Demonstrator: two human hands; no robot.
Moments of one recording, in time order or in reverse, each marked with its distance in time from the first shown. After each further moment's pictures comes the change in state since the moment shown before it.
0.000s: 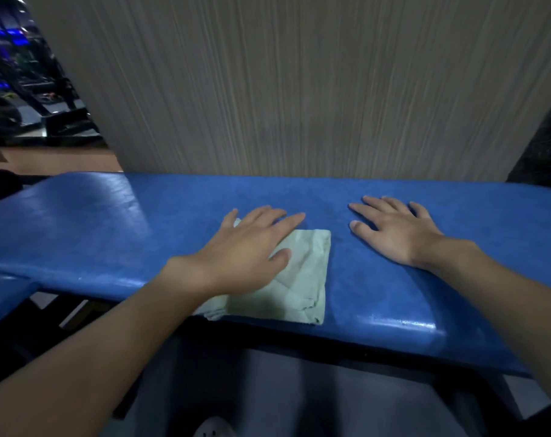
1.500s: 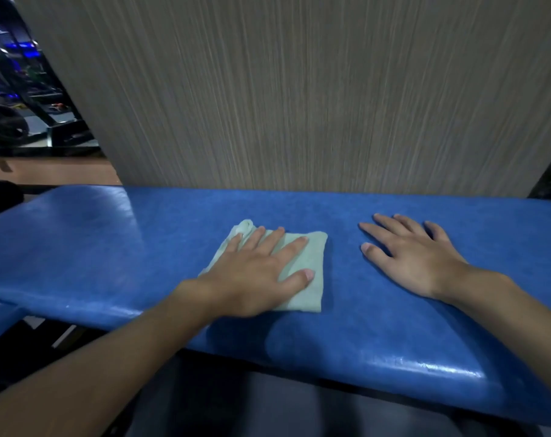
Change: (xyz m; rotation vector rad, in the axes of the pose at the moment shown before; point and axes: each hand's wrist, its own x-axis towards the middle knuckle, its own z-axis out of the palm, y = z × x) left_hand 0.029 -0.016 0.023 0.020 -0.160 -0.093; right_hand 0.000 -0.002 0.003 -0.034 0.011 -0.008
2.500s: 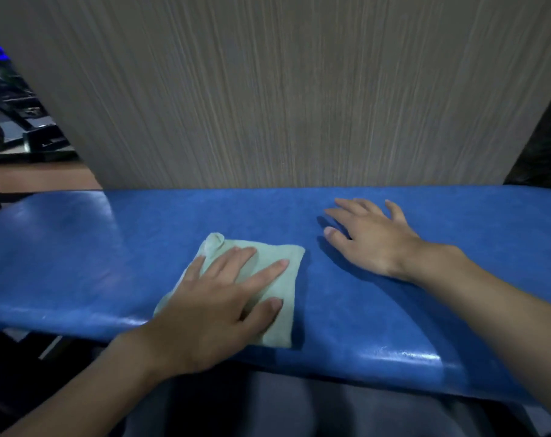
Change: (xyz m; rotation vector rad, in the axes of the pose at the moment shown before) left_hand -0.054 0.000 0.011 0.013 0.151 0.062; right_hand 0.004 -0.030 -0.017 0.041 0.029 -0.074
